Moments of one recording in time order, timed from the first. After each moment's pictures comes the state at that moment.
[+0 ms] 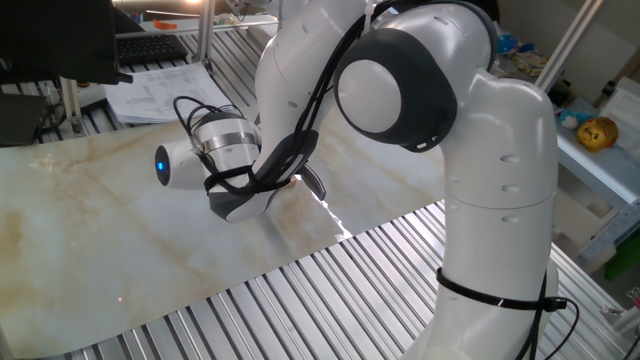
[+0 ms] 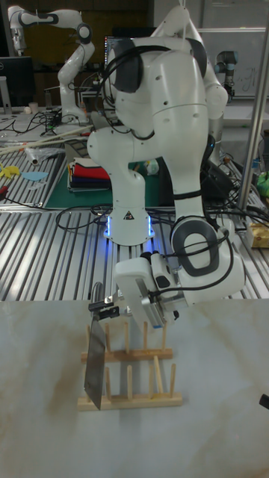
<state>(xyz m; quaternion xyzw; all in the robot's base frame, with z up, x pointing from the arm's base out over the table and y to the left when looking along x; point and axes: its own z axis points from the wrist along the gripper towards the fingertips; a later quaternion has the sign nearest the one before) 0.504 -0.027 0.126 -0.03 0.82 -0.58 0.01</state>
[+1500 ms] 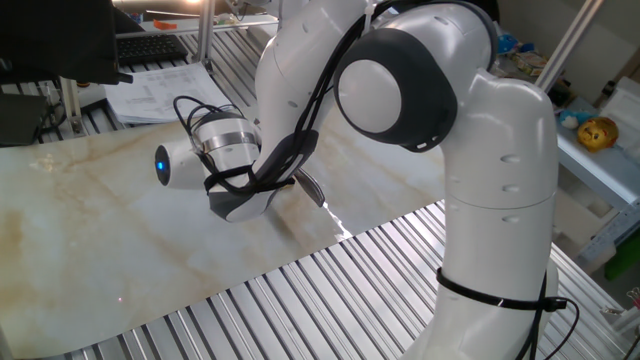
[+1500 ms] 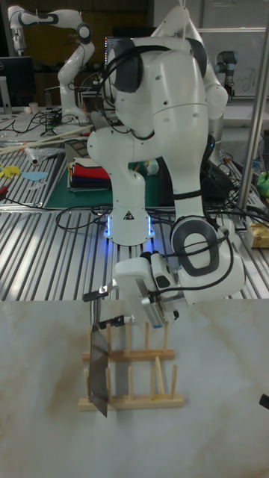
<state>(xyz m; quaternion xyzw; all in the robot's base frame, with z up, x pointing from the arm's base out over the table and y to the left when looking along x) 0.504 -0.027 0.126 -0.03 0.82 -0.58 0.01</state>
